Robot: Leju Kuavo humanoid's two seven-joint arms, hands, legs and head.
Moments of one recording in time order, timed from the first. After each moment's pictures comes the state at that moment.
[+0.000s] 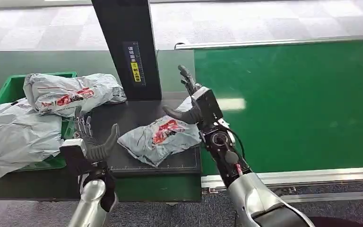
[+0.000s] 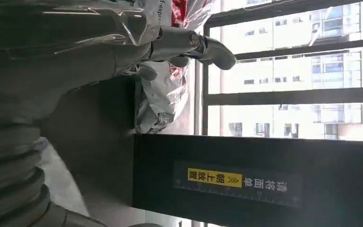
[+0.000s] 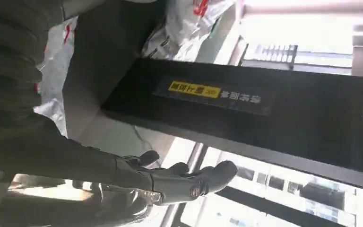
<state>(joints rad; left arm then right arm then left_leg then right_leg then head) -0.23 -0.22 -0.16 -1.27 0.00 0.43 -0.61 -0.75 0.27 0.33 -0.64 0.14 0.03 -0.57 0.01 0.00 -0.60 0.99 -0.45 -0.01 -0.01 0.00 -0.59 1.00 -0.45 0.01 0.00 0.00</state>
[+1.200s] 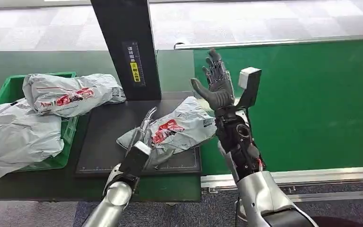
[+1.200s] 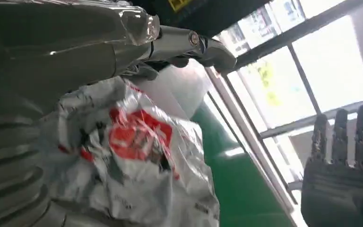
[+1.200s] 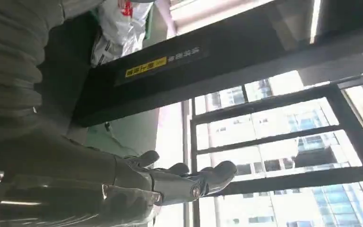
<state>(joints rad) -0.28 -0.24 -0.36 -1.17 -0.39 0.08 -0.47 -0.74 0.23 0.19 -0.79 -0.24 0.12 -0.41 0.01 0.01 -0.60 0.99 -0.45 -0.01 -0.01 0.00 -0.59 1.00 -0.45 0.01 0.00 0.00</state>
